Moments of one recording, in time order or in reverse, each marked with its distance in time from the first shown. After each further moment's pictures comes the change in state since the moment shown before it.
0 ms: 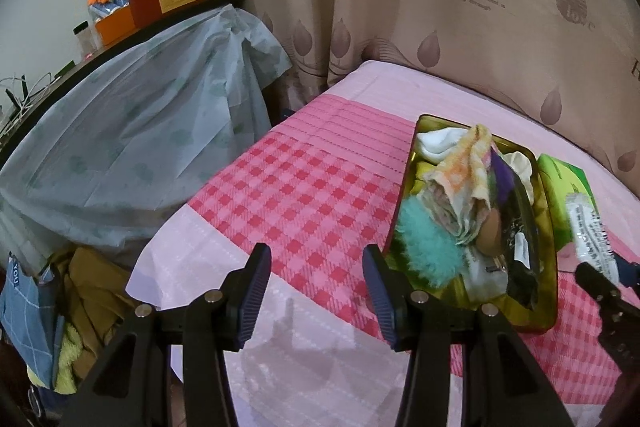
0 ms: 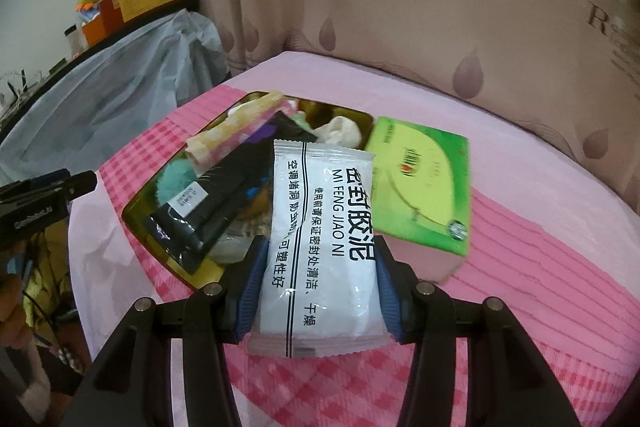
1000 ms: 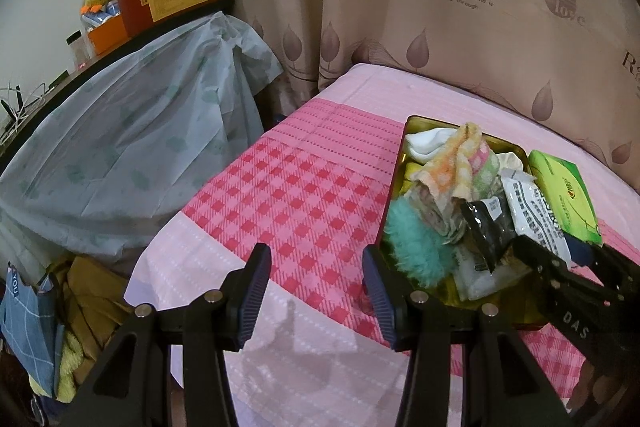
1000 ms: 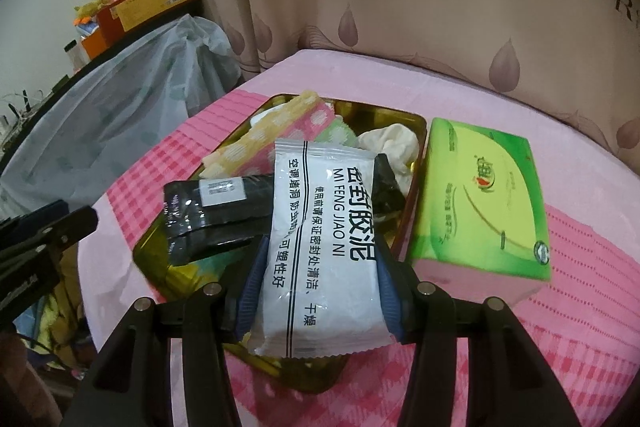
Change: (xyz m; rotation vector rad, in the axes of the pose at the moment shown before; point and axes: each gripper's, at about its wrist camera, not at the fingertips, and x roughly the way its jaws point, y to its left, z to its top) left arm -0.005 -0.009 -0.002 0.031 -0.016 -0.013; right arm 0.044 0.032 0.019 0.062 0.000 0.066
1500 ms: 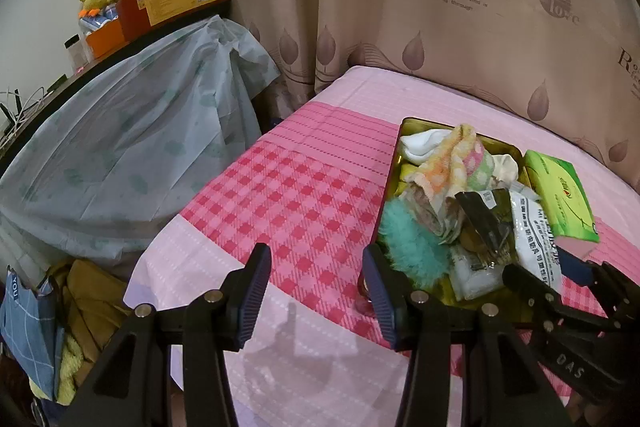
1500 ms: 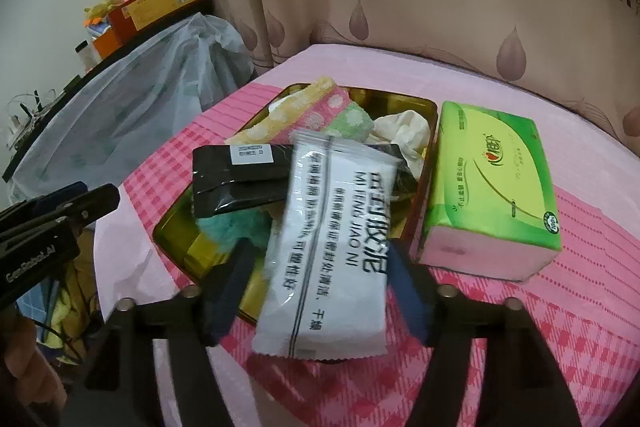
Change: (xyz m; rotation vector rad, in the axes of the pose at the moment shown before) left arm -0.002 -0.005 0.001 0.008 -0.010 -0.006; right arm -0.007 0.005 -0.015 0.010 0.007 0.047
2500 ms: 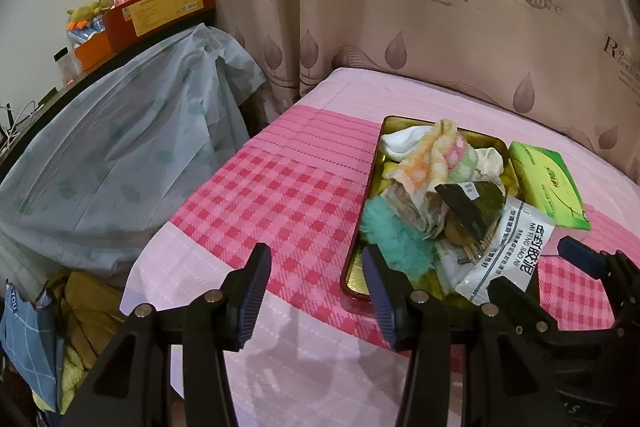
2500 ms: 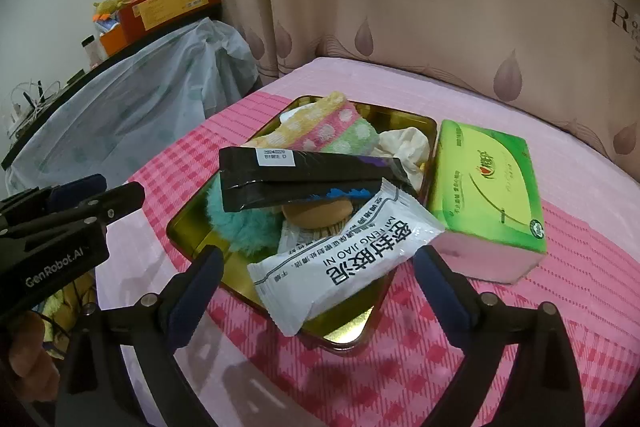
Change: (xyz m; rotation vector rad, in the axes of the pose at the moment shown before) left arm -0.005 -0.011 -0.002 0.048 -0.013 -0.029; right arm -0.016 0.013 -0.002 -0.044 -0.043 -0.028
